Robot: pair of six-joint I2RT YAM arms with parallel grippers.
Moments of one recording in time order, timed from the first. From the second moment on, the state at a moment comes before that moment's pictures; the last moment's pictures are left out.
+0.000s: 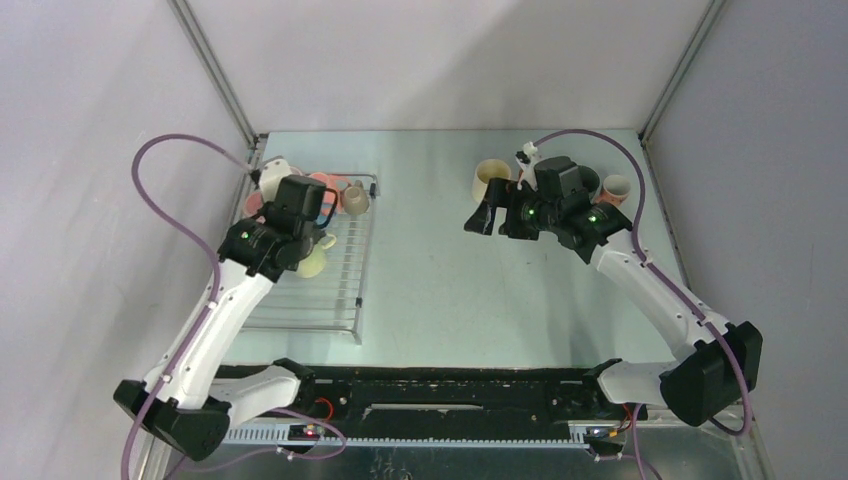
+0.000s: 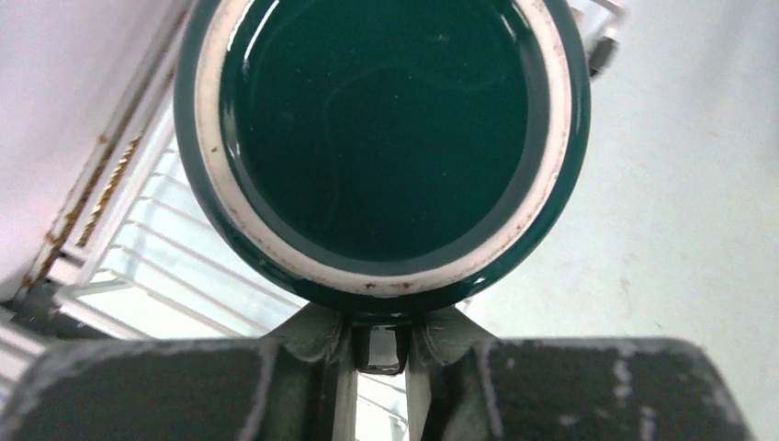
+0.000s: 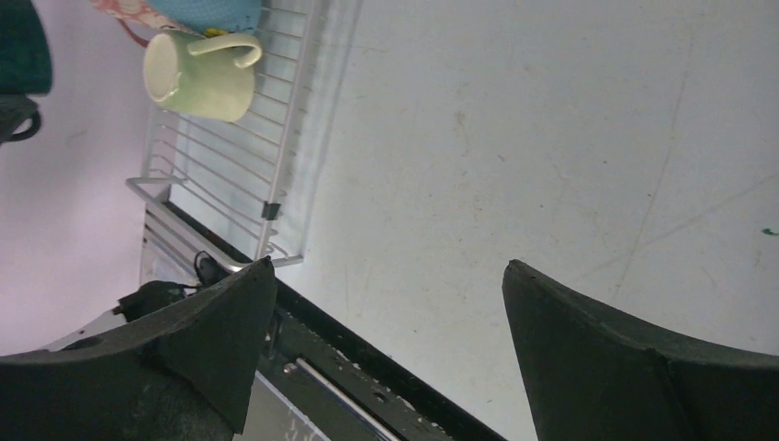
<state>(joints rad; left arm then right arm) -0.40 1.06 1.25 -1.03 -0.66 -0.65 0.49 1.29 1.20 -0.56 -0.28 0.55</state>
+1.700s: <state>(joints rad) -0.66 1.24 1.24 -0.21 0.29 -1.04 0.47 1.35 1.19 0.27 -0.65 1.19</state>
